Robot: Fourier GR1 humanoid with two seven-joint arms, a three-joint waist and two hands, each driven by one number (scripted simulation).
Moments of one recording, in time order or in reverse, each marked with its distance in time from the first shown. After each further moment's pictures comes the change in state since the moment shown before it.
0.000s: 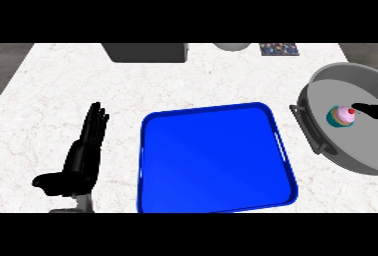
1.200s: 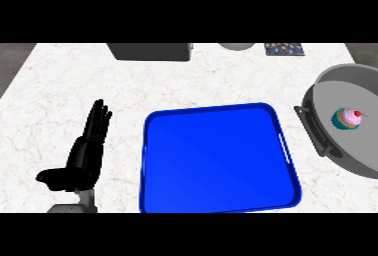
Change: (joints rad) left arm -0.030 -0.006 0.012 0.036 0.000 -0.021 -0.017; right arm 0.143 -0.348 -0.212 0.345 -0.265 0.178 -0.338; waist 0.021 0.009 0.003
